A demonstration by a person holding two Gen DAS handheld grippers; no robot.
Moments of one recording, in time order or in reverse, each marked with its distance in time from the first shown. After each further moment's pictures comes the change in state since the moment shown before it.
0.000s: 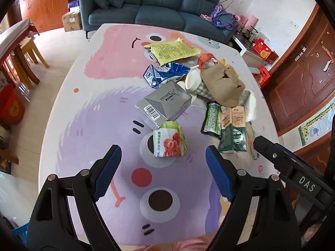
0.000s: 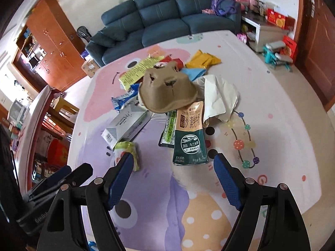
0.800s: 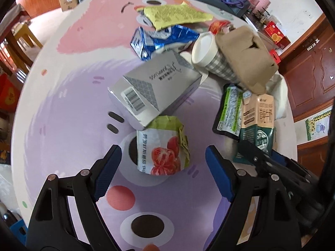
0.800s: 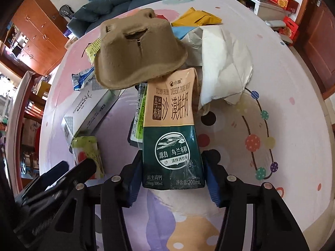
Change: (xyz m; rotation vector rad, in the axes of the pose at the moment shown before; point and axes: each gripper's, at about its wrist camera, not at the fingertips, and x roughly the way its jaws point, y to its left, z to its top) left arm 0.109 -0.016 0.014 -0.036 0.190 0.023; right arm 0.104 -0.023 0.012 -0.001 0.201 -0.070
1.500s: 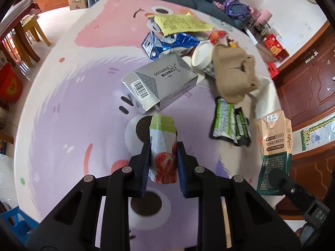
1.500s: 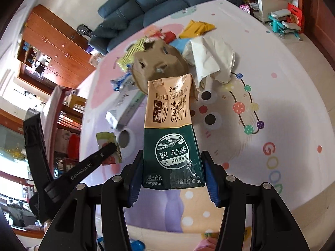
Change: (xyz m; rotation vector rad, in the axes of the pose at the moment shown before) left arm -0.038 0.003 -0.030 -0.055 -0.085 -0.028; right arm -0.092 -0.040 -0.052 0.079 -0.064 0.250
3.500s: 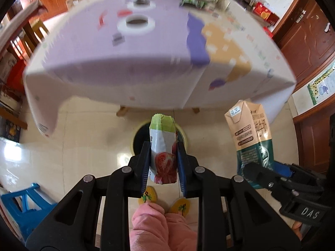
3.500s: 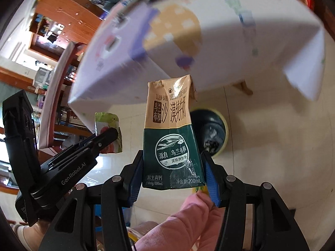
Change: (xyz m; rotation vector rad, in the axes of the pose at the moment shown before) left arm -0.082 -0.002 -0.328 0.146 0.060 0.093; right arm -0.024 -0.093 -0.302 -0.083 0.201 0.059
